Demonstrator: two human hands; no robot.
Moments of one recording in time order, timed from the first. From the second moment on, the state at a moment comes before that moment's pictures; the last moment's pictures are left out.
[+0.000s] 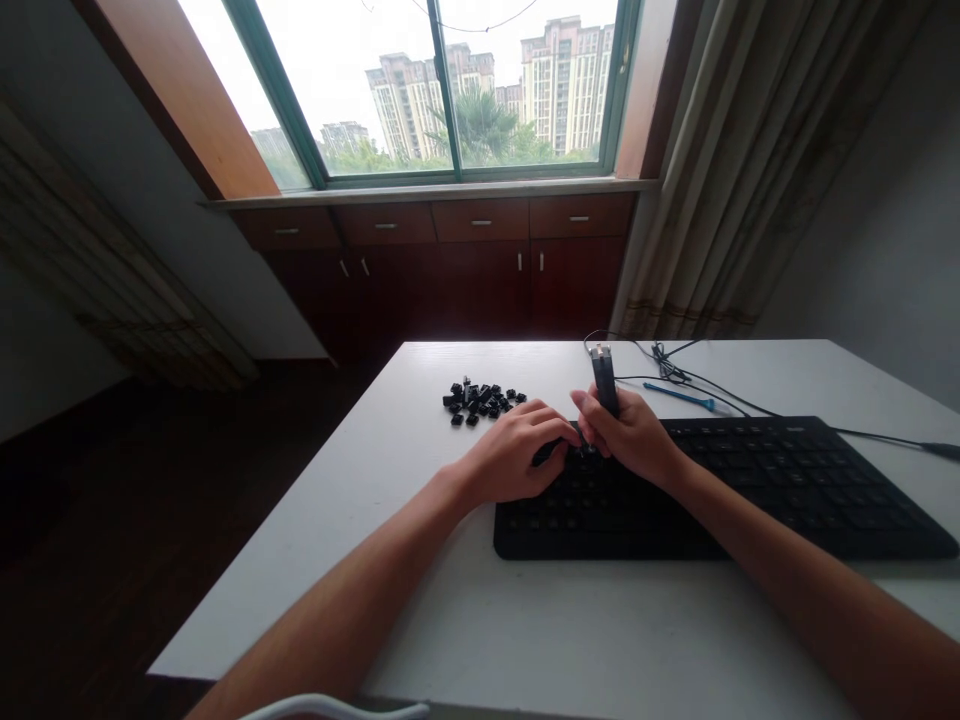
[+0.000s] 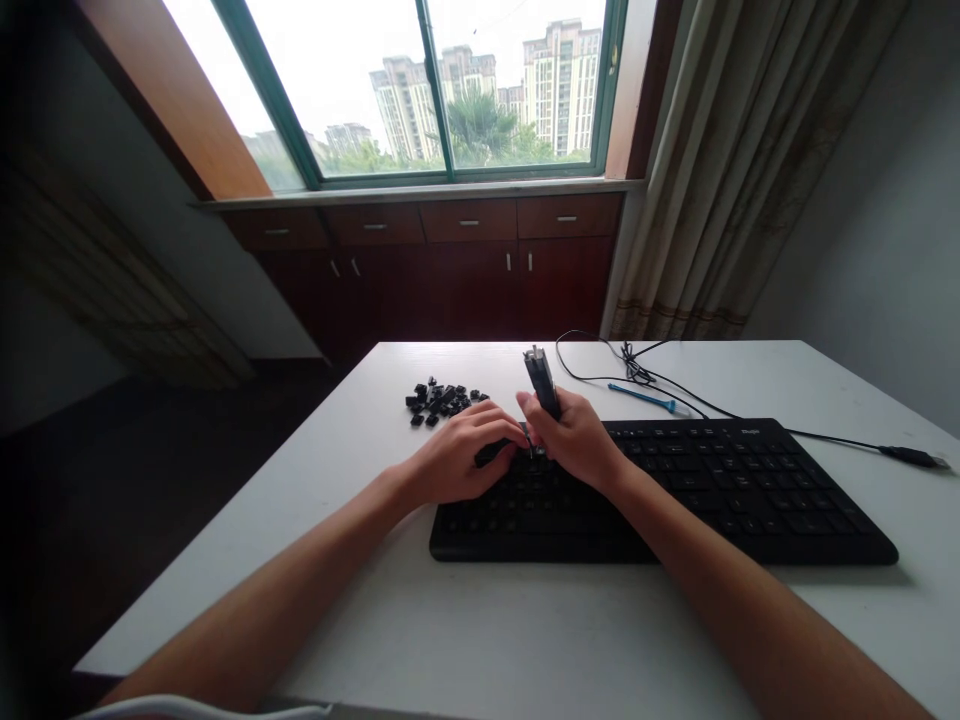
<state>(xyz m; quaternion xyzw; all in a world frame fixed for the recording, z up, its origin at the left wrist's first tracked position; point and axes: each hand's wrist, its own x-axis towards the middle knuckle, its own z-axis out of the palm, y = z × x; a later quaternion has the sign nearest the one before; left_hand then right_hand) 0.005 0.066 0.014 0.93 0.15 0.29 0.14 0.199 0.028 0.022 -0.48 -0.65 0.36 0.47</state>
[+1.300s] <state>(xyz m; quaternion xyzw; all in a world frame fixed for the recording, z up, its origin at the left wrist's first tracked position) 0.004 0.067 0.012 0.93 0.15 0.29 0.14 0.204 0.029 0.019 -0.52 -0.70 0.19 0.45</state>
